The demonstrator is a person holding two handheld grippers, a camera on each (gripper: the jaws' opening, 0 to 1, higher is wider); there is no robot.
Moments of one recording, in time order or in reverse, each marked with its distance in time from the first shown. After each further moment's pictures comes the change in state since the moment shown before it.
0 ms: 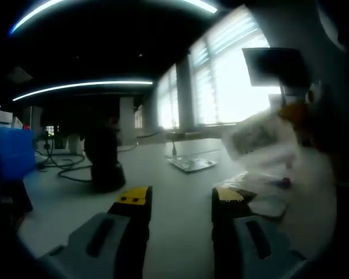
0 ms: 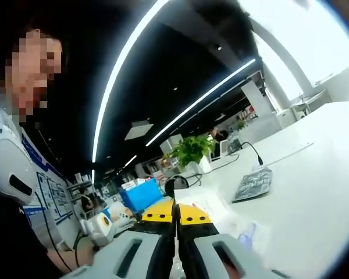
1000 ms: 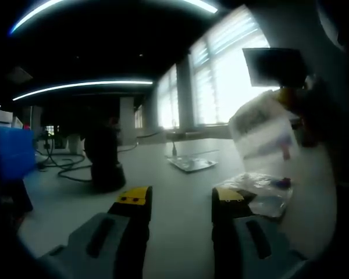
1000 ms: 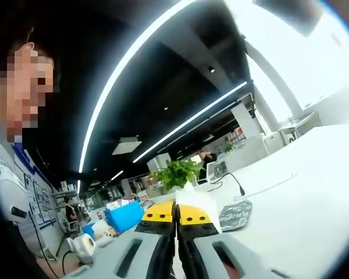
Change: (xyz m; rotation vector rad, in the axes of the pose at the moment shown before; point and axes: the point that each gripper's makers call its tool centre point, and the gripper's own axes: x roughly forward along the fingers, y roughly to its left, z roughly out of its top) left arm 0.001 0.000 0.000 -0.002 0.000 -0.001; right arm -0.006 -0.032 0.062 -0.057 -0.143 -0.091
